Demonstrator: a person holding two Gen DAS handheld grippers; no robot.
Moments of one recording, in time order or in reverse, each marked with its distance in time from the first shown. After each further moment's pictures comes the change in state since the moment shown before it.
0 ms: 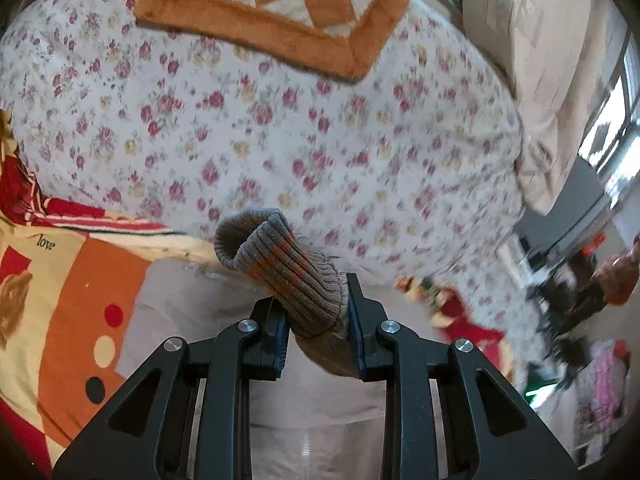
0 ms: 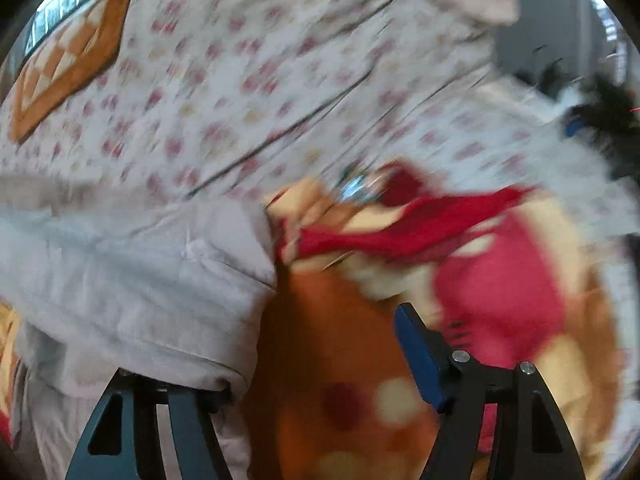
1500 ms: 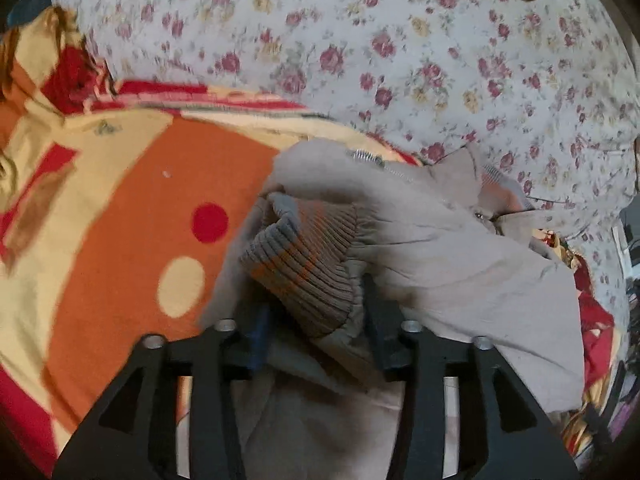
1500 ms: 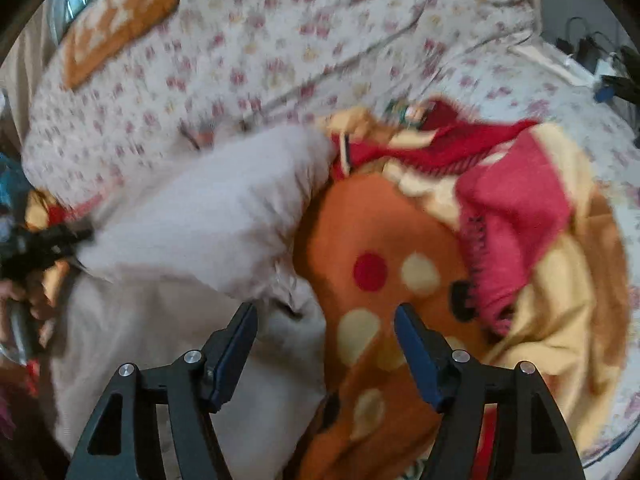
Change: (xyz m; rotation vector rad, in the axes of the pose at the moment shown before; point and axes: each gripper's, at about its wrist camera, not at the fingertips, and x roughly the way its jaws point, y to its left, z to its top) left arm 0.070 0.118 -0.061 -0.116 0.180 0.312; right arm -0.036 -0.013 -0.039 -0.070 0.200 0.268
